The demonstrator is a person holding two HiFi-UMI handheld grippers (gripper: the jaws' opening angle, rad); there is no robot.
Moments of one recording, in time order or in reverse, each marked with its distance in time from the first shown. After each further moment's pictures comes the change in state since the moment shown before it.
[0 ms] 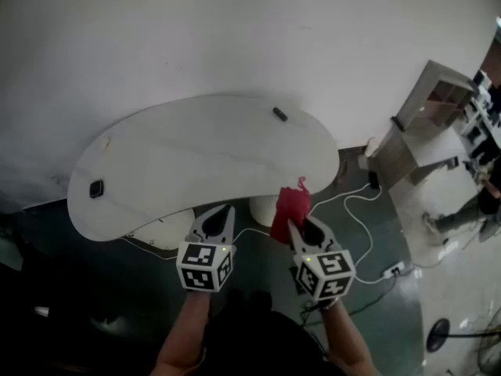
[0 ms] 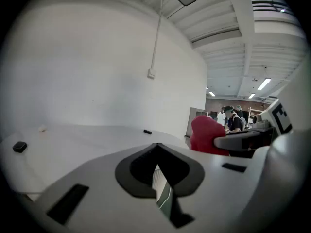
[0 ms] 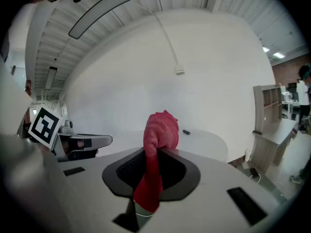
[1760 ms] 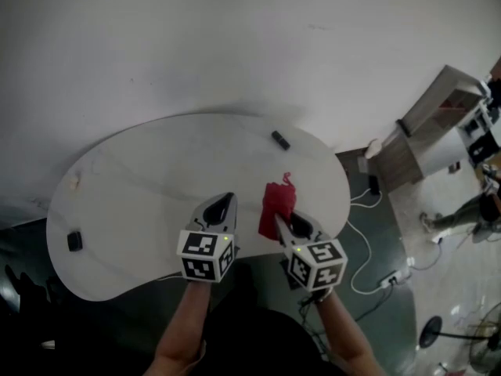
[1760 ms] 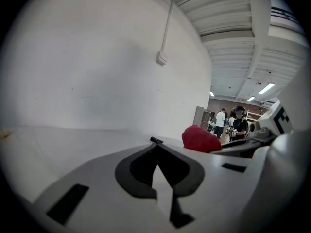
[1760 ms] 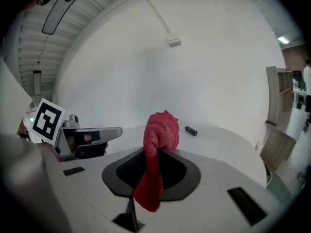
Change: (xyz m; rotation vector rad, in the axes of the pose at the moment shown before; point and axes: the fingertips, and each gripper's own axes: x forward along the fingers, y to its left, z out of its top) left arm 0.213 0.092 0.062 -0.025 0.040 -0.080; right arm 0.214 -0.069 0.039 0.074 0.136 0.015
